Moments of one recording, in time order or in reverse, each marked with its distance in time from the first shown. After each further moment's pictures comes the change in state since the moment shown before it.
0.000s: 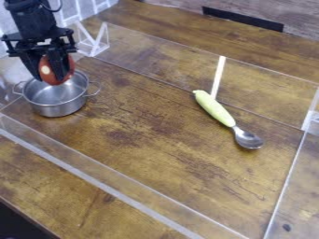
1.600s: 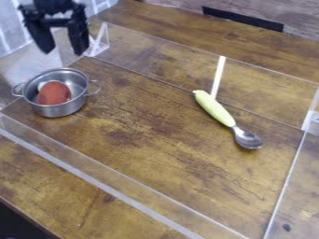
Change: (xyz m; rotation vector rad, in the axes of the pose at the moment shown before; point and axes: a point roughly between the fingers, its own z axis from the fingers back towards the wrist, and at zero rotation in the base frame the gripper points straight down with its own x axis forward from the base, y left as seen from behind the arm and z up) arm 0.024 -0.028 0.029 0.019 0.015 -0.195
